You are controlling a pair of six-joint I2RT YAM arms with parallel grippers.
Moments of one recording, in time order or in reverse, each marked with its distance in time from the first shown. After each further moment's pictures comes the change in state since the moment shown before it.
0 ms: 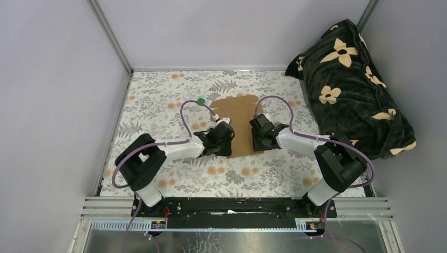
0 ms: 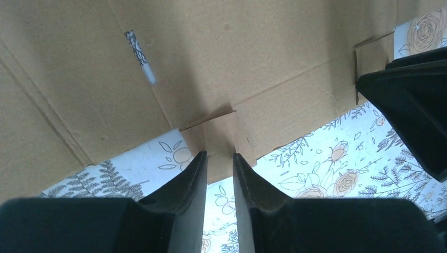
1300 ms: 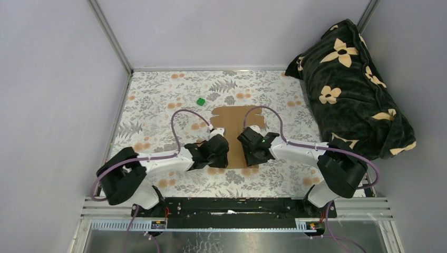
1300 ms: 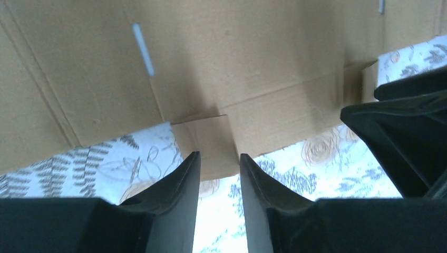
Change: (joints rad) left arm -0.122 -0.182 -0.169 -0.016 -0.106 -0.098; right arm 0.217 -0.057 -0.018 -0.138 0.030 0.114
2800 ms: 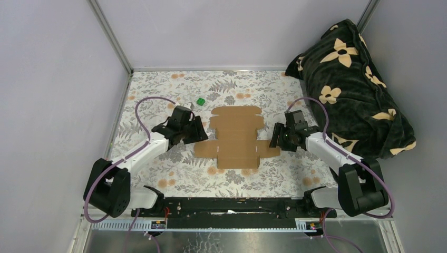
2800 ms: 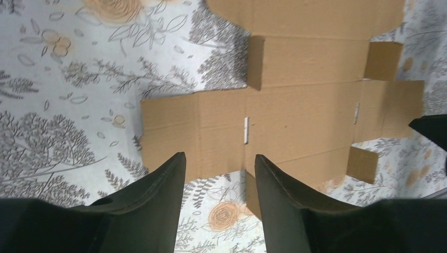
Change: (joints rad) left arm 0.515 -0.172 0.090 -0.157 0.272 0.202; right arm -0.576 -0.233 -0.120 0.067 -0.293 -0.136
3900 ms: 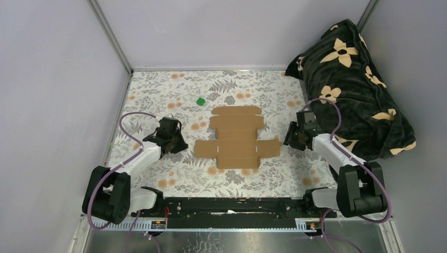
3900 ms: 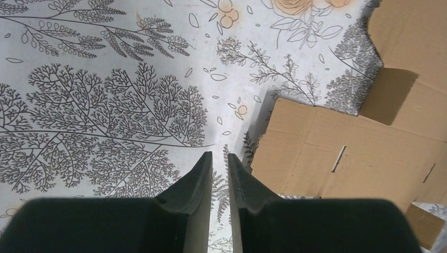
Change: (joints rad) left arm 0.157 -0.092 -0.216 0.024 -0.134 -0.075; right arm -0.151 -0.031 -0.045 0.030 0.108 -0.001
